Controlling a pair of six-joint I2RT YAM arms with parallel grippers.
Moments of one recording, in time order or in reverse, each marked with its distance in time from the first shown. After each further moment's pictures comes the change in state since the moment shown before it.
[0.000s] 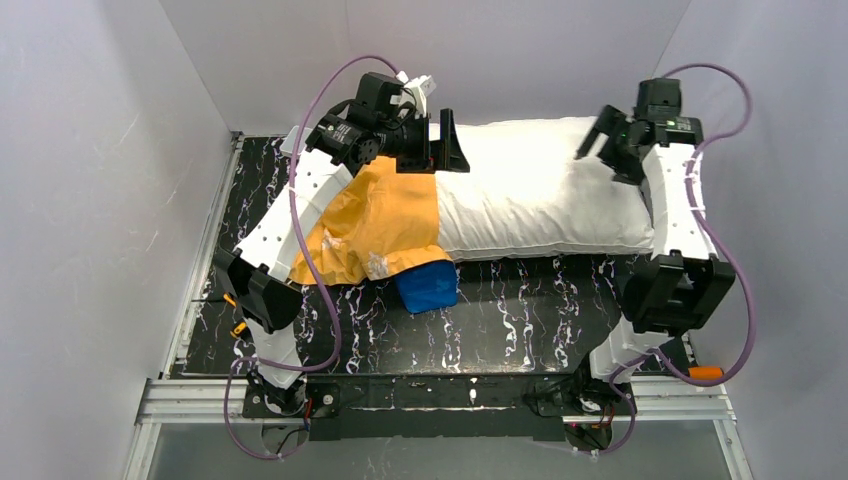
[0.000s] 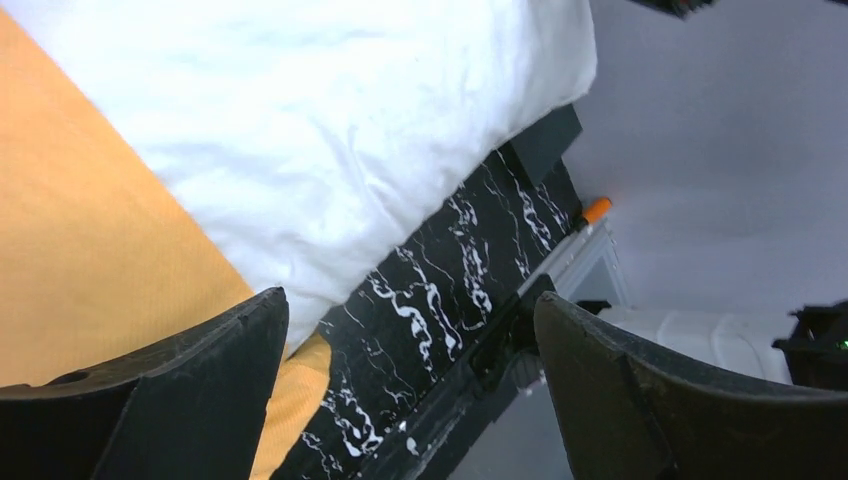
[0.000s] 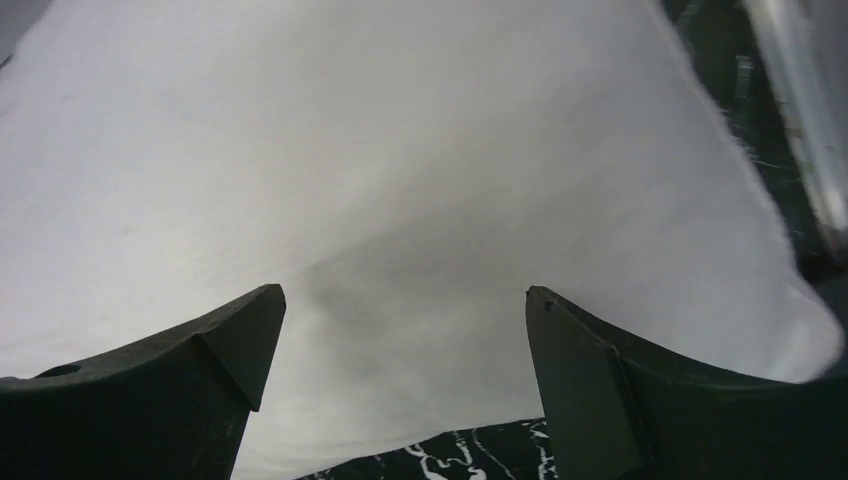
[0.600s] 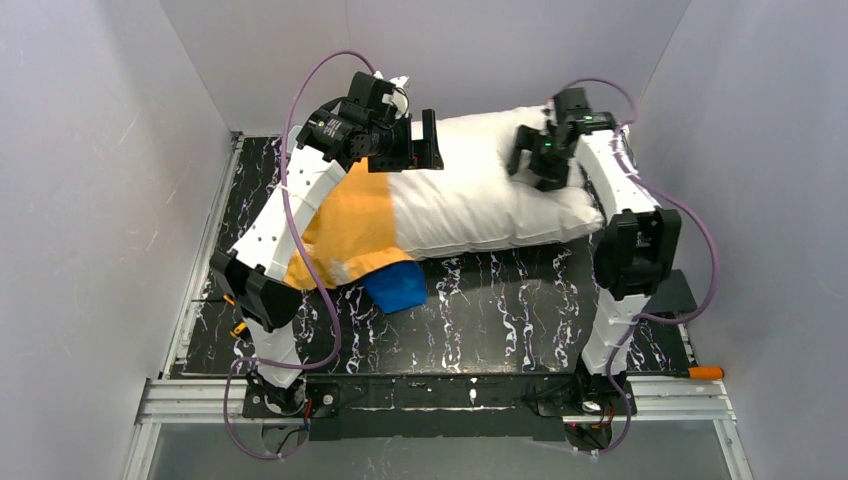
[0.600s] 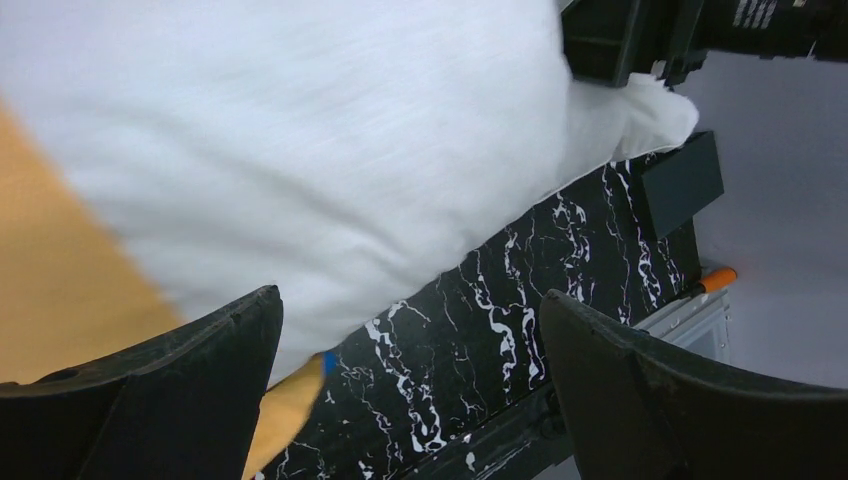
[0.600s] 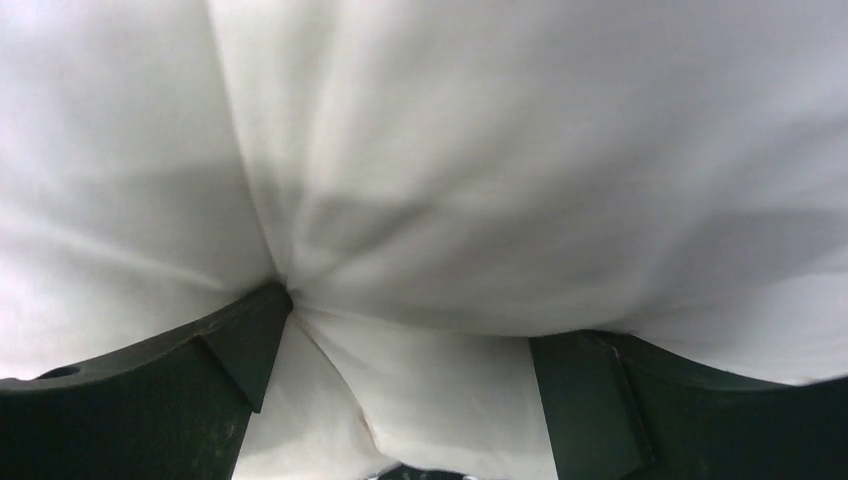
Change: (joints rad) left arm 0.025 0.000 0.067 -0.155 -0.293 0.034; right arm 0.137 0.258 0.047 -0.024 -0.114 -0.071
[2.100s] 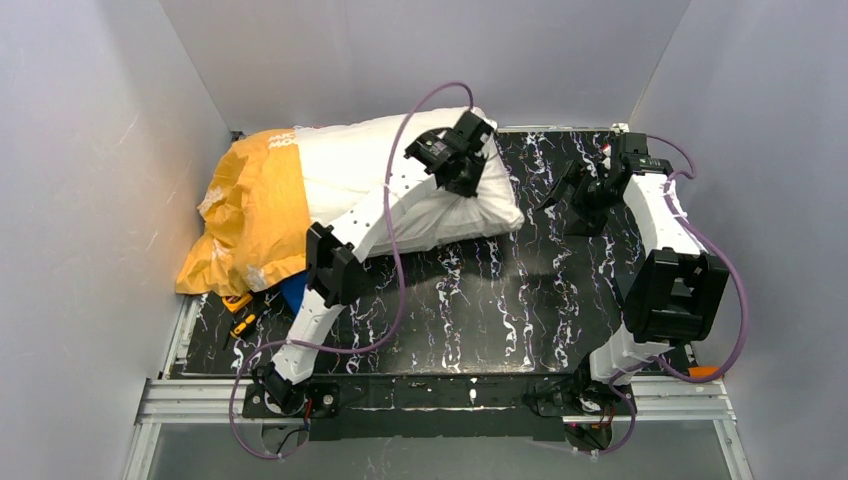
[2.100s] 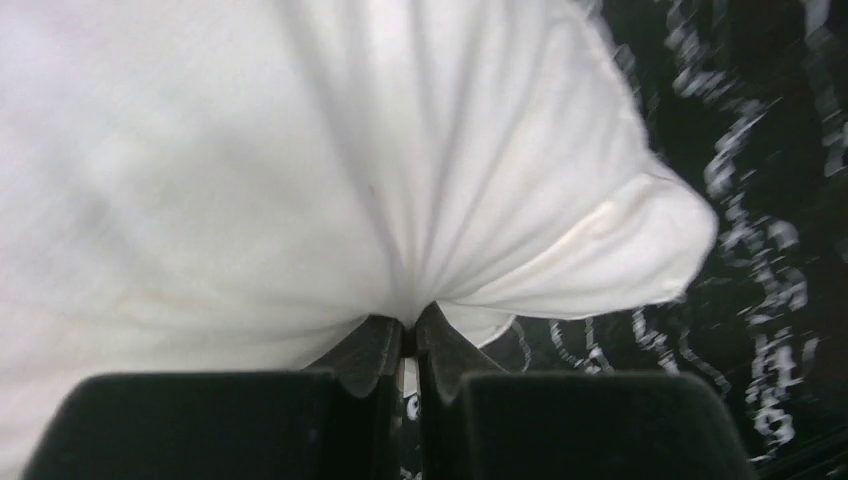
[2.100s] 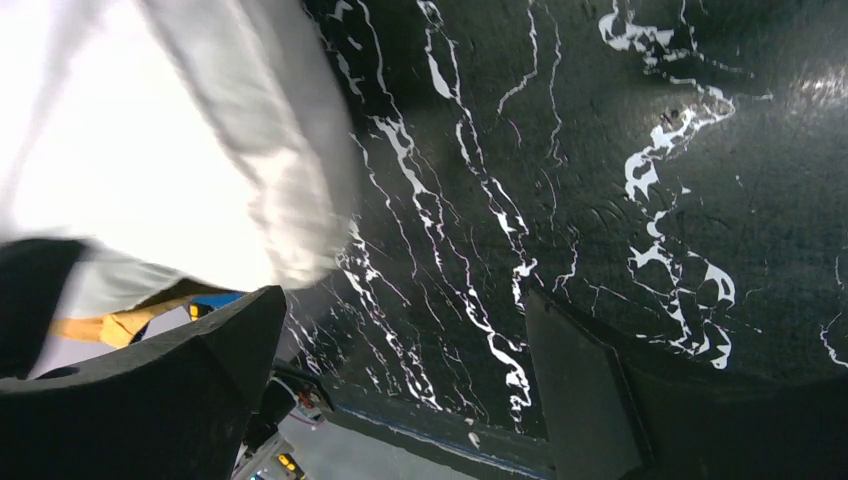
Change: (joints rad) left arm -0.236 0.506 0.323 -0.082 -0.320 0.194; right arm -0.182 -0.333 -0.473 0.076 -0.204 0.117
